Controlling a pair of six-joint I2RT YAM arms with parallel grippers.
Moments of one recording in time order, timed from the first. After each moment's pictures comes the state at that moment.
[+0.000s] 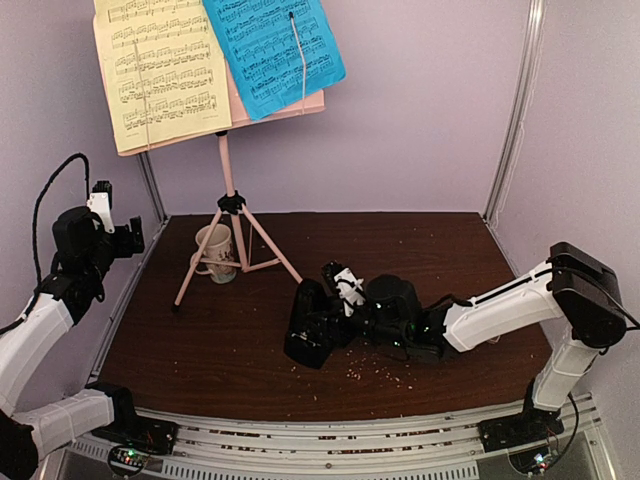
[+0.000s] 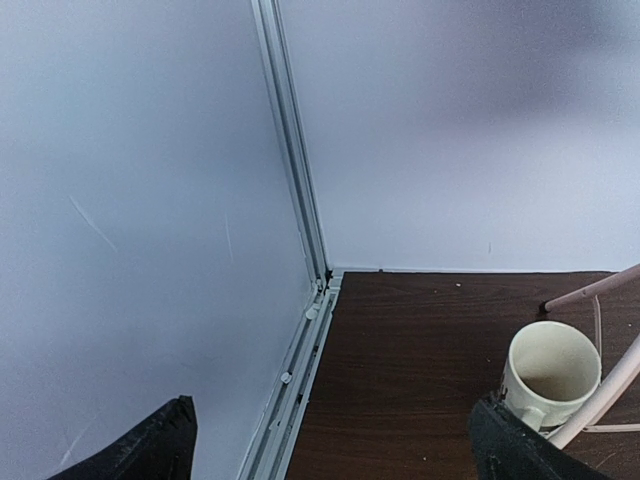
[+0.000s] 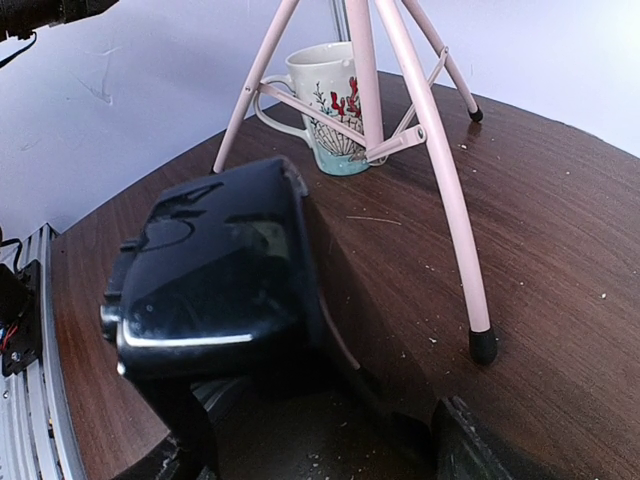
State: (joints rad) left arm -0.05 0.83 0.68 0.00 -0.30 0.08; right arm 1.07 1.71 0.81 0.57 0.13 0.24
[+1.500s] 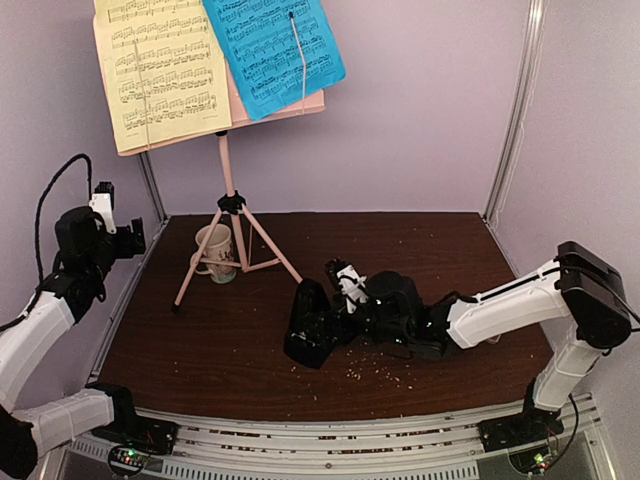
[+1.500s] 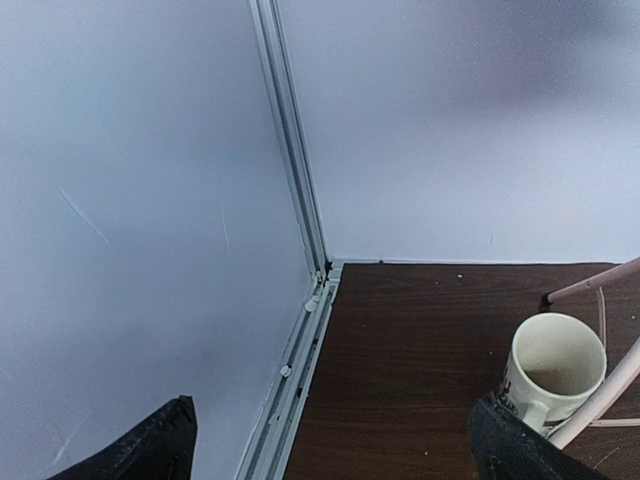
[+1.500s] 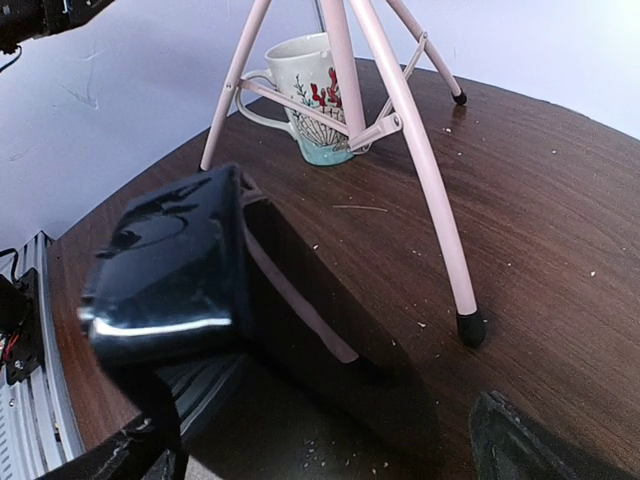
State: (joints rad) left arm -0.05 0.84 0.68 0.00 -0.30 0.08; right arm 1.06 1.68 0.82 0.48 0.15 0.28
